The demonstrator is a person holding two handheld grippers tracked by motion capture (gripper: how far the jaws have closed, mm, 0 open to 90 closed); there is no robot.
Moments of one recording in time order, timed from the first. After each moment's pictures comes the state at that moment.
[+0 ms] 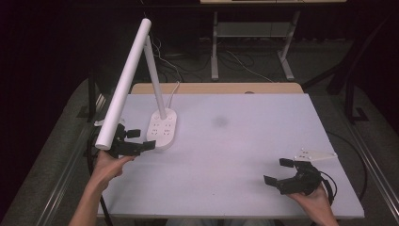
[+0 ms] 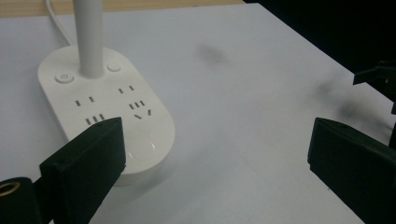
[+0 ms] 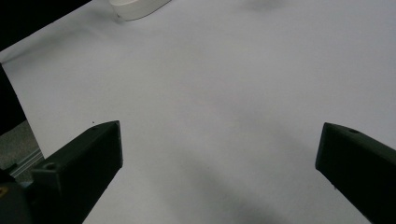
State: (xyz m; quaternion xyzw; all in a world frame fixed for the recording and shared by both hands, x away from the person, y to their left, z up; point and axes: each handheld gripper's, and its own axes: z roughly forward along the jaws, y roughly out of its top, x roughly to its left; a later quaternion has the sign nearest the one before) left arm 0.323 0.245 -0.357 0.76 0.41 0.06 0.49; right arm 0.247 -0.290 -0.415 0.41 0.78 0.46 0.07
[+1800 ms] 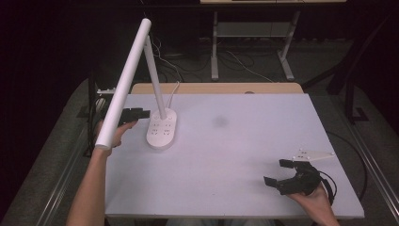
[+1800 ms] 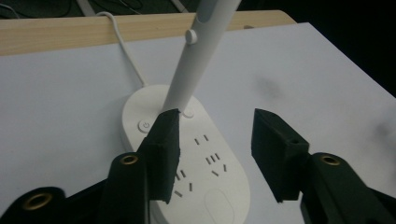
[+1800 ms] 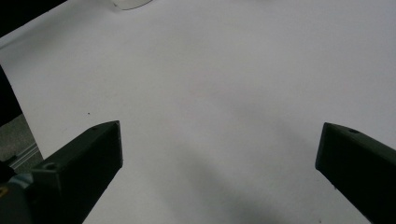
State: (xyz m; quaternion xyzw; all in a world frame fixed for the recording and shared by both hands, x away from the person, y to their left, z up) left arm 0.409 0.263 -0.342 0.75 0.46 0.07 0.46; right arm 0.248 -0.291 -0.419 0.41 0.79 0.45 0.06
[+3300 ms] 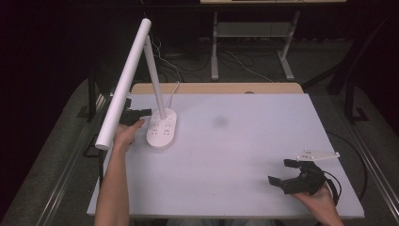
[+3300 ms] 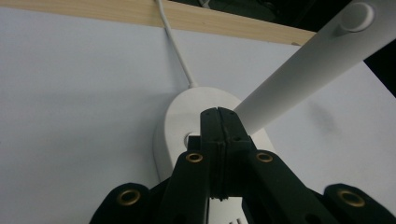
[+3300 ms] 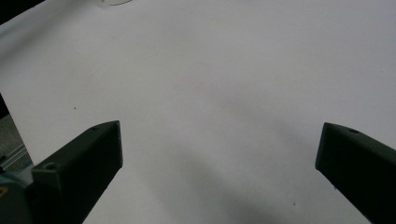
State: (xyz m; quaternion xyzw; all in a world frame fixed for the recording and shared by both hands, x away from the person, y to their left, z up) left arm 0.455 0.259 -0.406 0.68 0.56 0.06 0.47; right arm 0.249 -0.302 -0.420 0.42 0.79 0.44 0.07
